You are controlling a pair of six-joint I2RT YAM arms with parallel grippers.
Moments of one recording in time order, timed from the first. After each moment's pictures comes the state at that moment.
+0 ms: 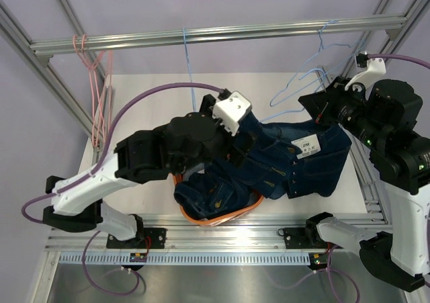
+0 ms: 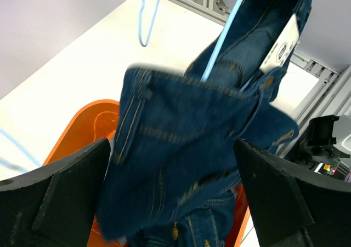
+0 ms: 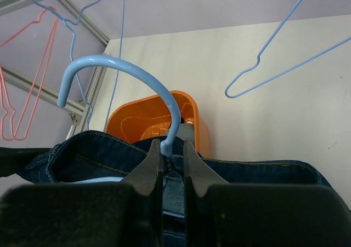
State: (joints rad) left arm -1.34 1.44 1.96 -0.88 -0.51 -0.13; right arm 0.39 1.07 1.89 -1.04 -0.01 0.42
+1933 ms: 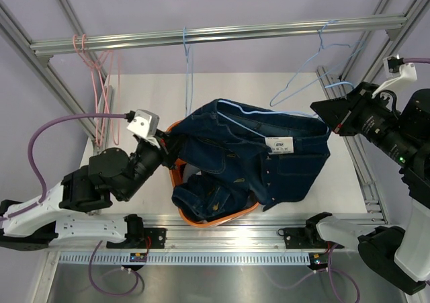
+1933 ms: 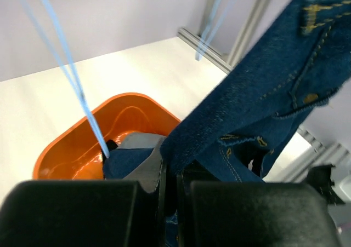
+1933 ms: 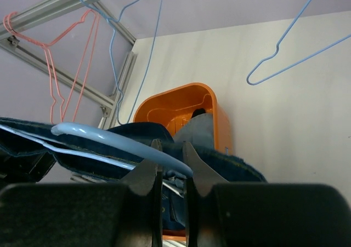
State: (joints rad) left arm -1.36 0.82 1.27 -0.48 -0.73 -0.22; right arm 0.40 1.14 2.23 -1.29 -0.05 0.48
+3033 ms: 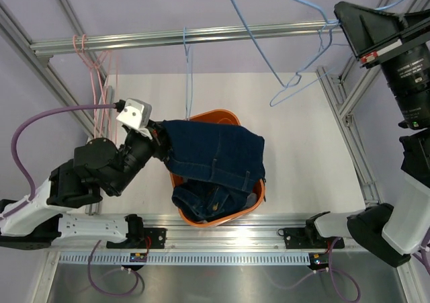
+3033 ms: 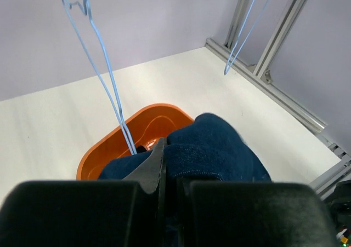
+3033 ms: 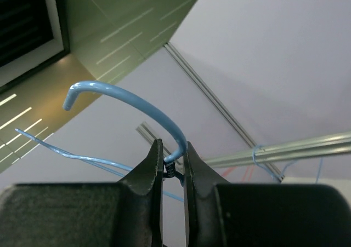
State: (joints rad) left arm -1.35 0.85 1.41 -0.59 -0.81 -0.16; right arm 0.39 1.29 2.42 -0.63 -0.10 0.92
